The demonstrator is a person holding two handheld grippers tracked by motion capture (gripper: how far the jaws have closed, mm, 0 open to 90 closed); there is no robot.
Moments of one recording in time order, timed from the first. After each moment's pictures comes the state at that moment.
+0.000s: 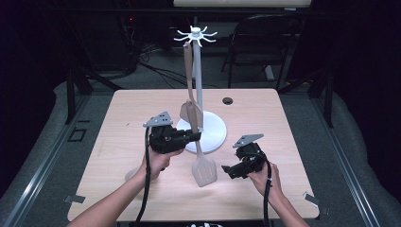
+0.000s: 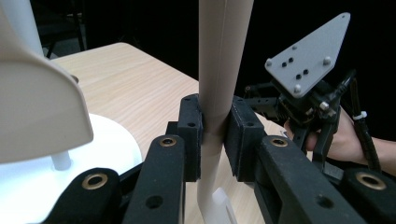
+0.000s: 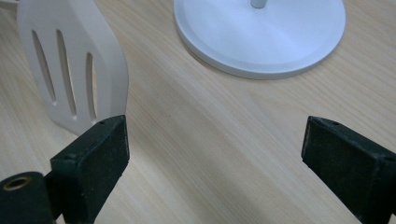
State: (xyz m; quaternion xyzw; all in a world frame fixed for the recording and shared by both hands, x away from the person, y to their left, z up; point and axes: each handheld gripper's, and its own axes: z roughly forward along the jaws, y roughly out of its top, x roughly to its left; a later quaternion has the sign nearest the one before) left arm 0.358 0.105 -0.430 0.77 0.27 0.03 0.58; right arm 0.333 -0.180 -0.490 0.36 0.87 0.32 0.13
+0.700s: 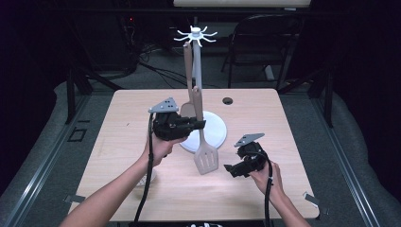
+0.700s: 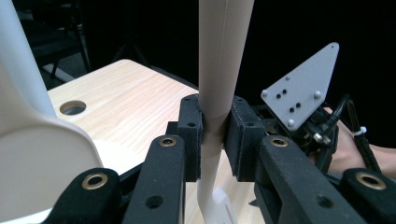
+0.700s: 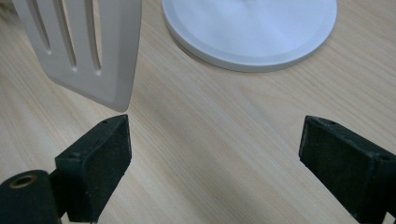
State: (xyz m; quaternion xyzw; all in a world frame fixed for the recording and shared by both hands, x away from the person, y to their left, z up) left arm 0.377 0.093 -0.396 0.79 0.24 0.05 0.57; right arm 0.338 -0.186 -0.494 0.36 0.87 0.31 0.13
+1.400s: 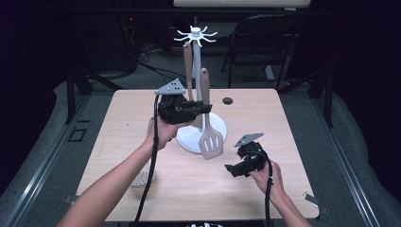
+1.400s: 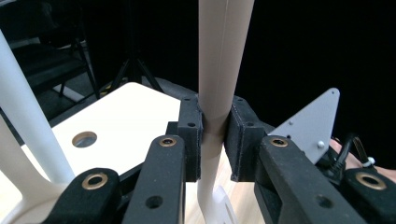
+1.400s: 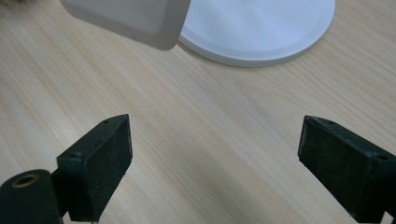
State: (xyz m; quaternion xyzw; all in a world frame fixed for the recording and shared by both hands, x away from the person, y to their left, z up) left arm 0.398 0.076 -0.359 0.79 0.21 0.08 0.57; right arm 0.340 -0.186 -0.495 0.36 0.87 0.29 0.13
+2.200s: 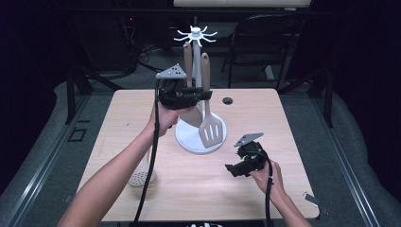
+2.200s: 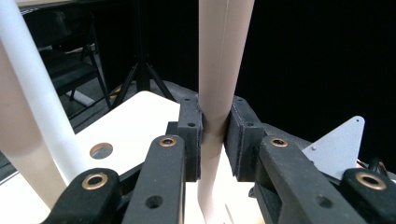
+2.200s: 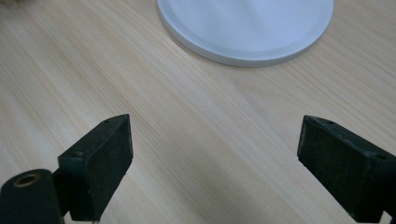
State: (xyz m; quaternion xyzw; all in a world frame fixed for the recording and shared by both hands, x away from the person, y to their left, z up) left arm 0.423 0.075 -0.337 0.79 0.22 0.09 0.57; right arm 0.340 -0.186 -0.495 0.36 0.87 0.29 0.14
